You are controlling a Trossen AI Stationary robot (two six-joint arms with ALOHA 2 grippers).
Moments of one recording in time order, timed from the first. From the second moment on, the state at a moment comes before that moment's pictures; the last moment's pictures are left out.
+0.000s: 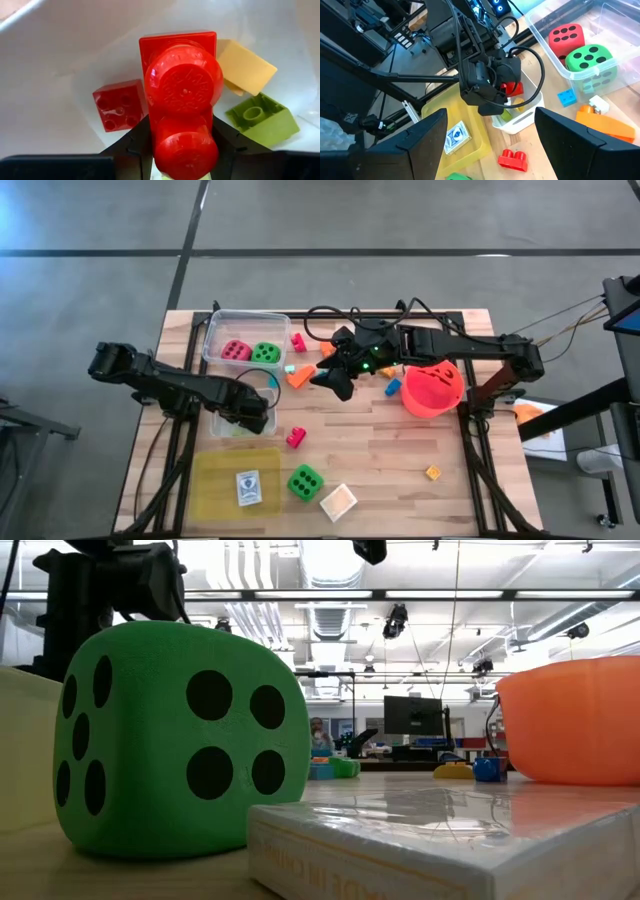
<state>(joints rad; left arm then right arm) -0.15 1.37 0.71 -0.93 -0.02 -1.30 -0.02 1.59 1.61 -0.48 -0.09 0.61</state>
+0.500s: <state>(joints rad) -0.15 1.40 0.65 -0.81 0.02 -1.35 -0.02 1.59 1.61 -0.48 -0.09 0.61</state>
